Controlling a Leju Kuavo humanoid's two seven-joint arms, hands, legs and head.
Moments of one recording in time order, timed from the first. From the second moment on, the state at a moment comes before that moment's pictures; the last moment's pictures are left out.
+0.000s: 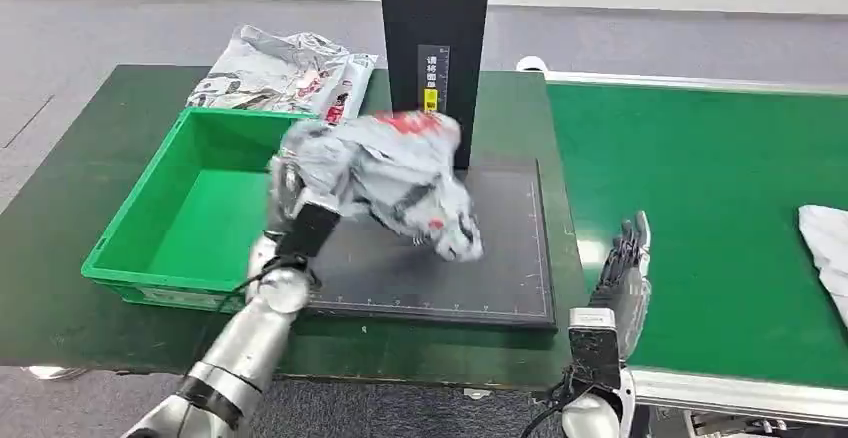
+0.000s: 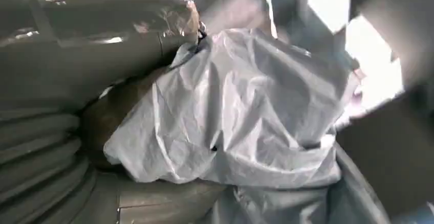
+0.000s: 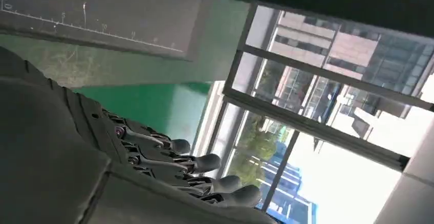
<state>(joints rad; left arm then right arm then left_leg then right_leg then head) -0.51 -0.13 -0.27 -1.07 -0.47 0.58 -0.52 0.03 0.12 0.21 -1.47 0.38 -0.64 -0.45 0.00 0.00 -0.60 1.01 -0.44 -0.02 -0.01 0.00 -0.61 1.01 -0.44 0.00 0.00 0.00</state>
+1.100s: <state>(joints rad) -0.66 0.09 0.28 -0.70 -0.88 0.40 -0.37 0.17 0.13 0.17 -1.61 0.37 -0.63 -0.42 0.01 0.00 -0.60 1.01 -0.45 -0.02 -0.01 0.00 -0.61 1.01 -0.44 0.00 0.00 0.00</state>
